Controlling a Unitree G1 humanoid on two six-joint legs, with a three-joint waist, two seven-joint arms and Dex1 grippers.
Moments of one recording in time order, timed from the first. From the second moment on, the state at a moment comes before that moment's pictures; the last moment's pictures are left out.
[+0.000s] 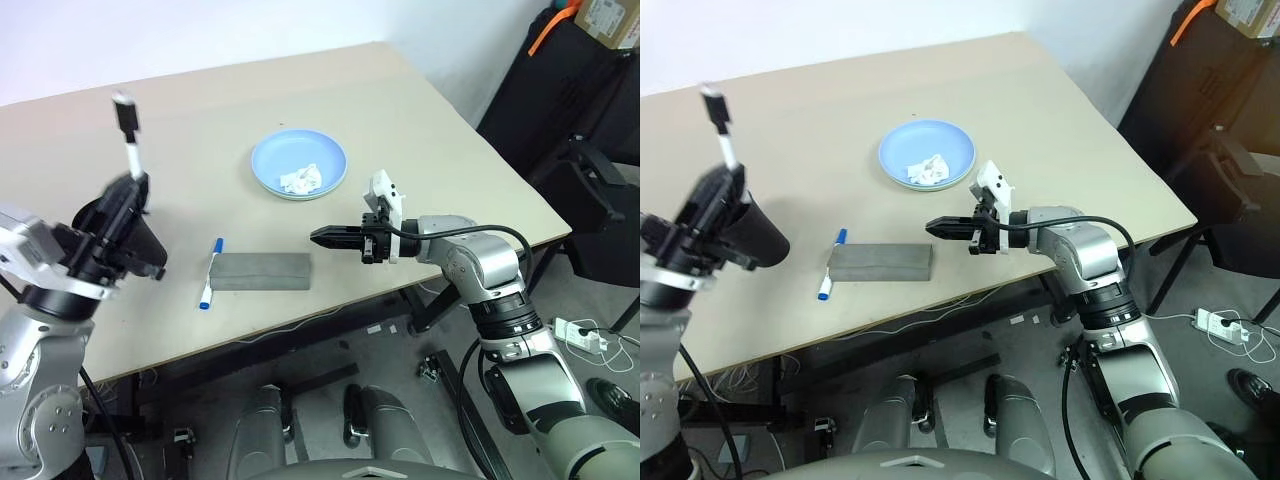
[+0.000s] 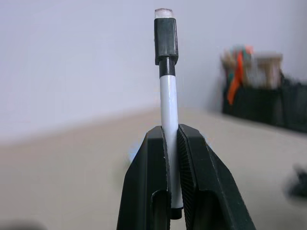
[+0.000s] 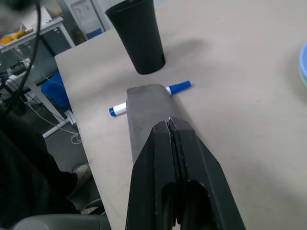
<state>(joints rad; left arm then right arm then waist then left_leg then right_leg) -0.01 0.42 0.61 -0.68 -0.65 0.32 -0.47 -0.69 -0.37 0.16 0.10 0.44 0.66 1.06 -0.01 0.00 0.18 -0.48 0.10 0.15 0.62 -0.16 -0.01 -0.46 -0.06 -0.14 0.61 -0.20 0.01</state>
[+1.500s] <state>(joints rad) 0.01 0.47 0.61 -0.30 -0.47 0.10 -0.38 -0.69 -0.34 0.18 0.13 0.36 0.57 1.03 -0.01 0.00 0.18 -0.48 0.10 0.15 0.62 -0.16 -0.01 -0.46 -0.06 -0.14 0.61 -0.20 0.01</state>
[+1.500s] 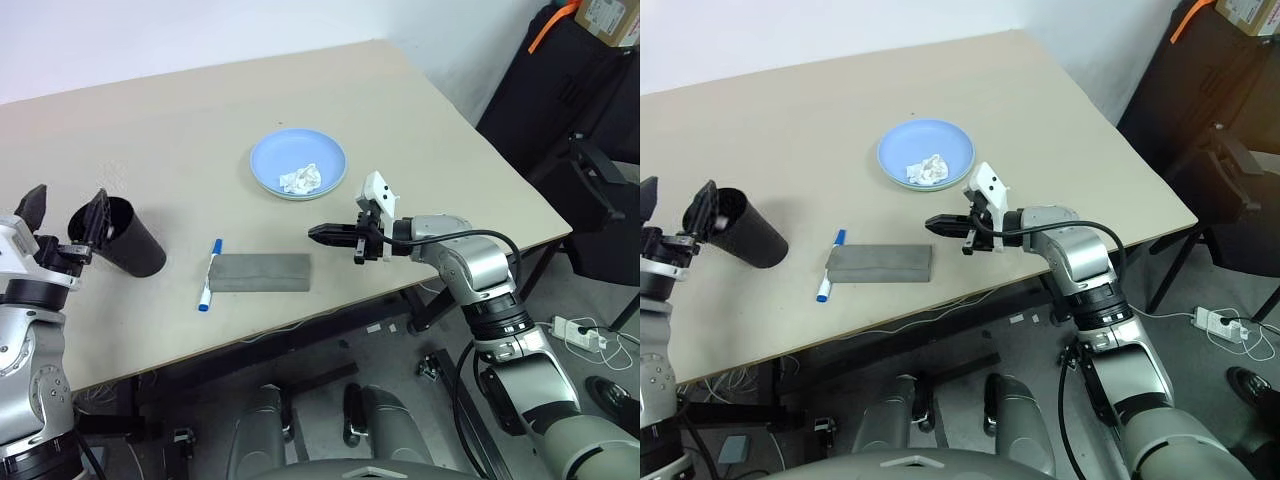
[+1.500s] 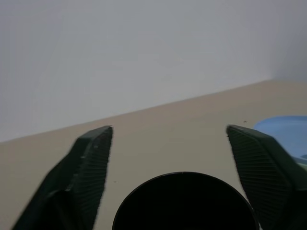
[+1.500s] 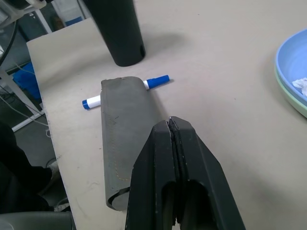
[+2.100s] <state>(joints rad) 0.41 0.73 0.83 -0.72 -1.09 0.57 -0.38 -0.79 -0.39 0.18 0.25 0.36 0.58 1.09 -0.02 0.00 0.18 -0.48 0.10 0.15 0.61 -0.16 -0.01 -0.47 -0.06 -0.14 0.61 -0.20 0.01</state>
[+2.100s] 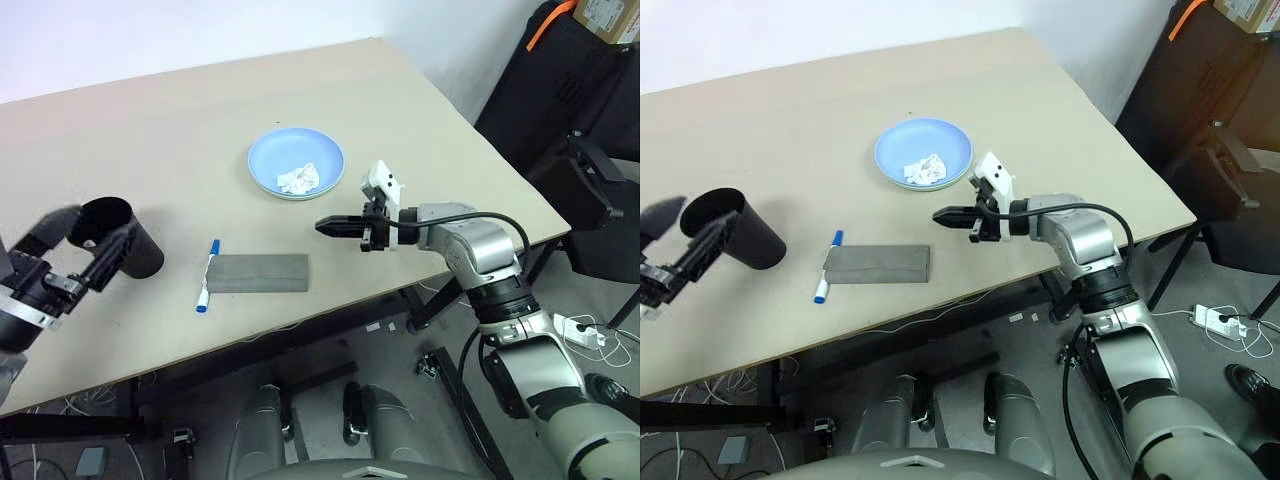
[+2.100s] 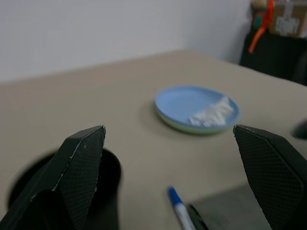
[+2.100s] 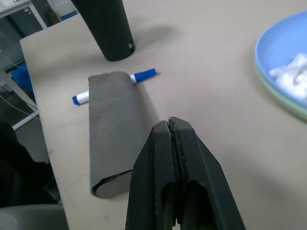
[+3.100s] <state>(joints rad) 0.04 0.76 0.24 -0.63 -0.76 1.03 -0.03 -0.78 -0.41 0.17 0.18 0.37 0.61 1.05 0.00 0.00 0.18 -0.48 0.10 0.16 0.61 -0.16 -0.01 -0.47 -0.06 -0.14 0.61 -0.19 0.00</state>
